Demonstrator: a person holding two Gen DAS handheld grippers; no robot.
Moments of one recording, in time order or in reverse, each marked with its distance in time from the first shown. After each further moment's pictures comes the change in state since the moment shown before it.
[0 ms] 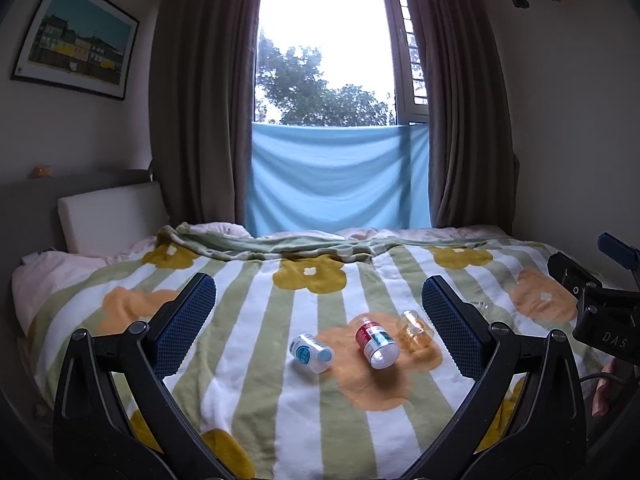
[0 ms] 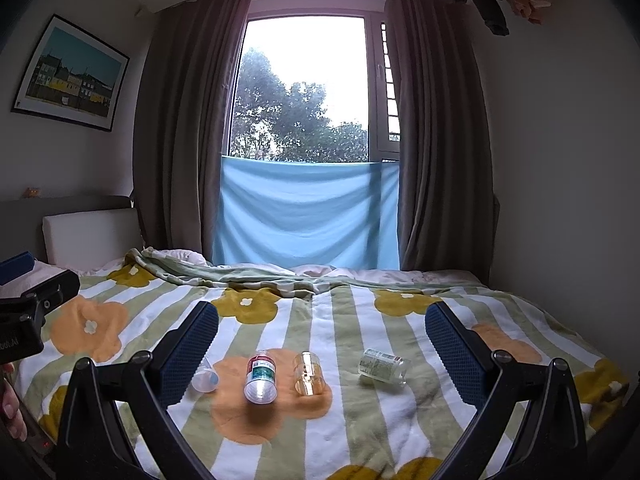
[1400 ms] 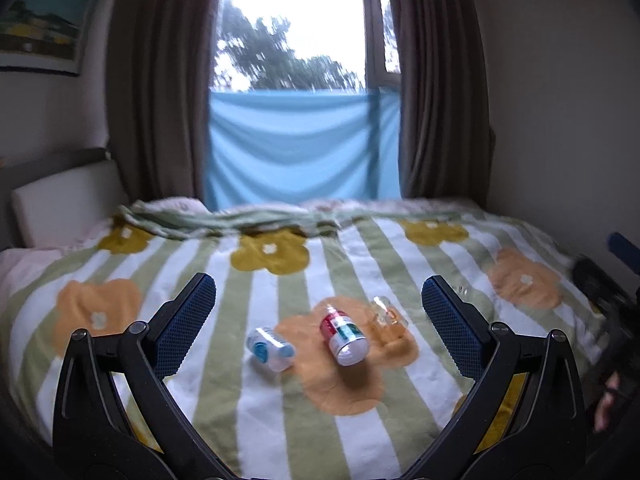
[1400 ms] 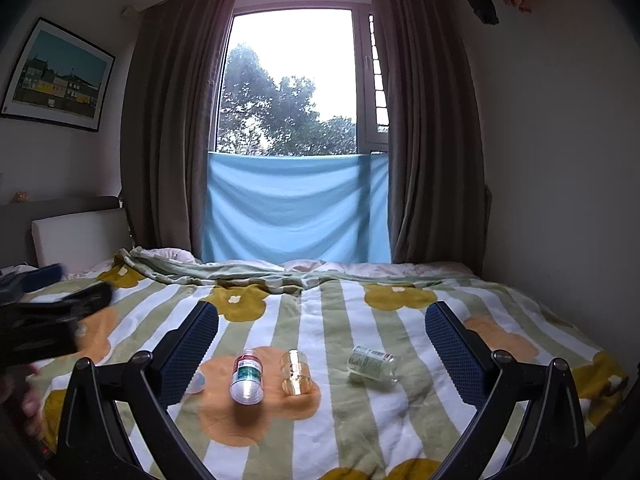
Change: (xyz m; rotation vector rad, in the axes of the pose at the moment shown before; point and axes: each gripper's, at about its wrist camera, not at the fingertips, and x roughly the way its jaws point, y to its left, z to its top) left arm 0.098 -0.029 0.012 0.020 0.165 -0.144; right arm 0.016 -0.021 0.002 0.019 0.031 -0.022
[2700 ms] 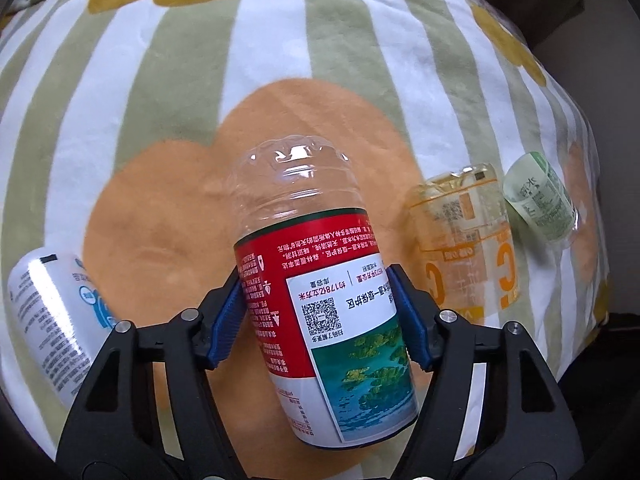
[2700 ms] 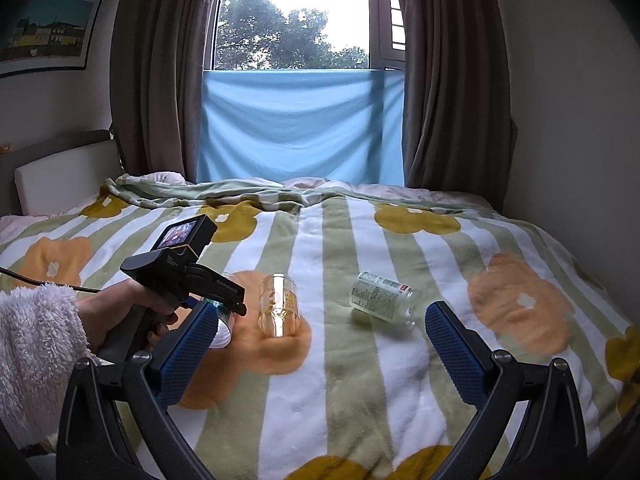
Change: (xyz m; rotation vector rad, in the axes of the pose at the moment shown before) left arm 0.379 -0.006 -0.129 -0.235 0.937 -0.181; right arm 0.112 -0.012 -0.073 -0.025 0.261 0.026
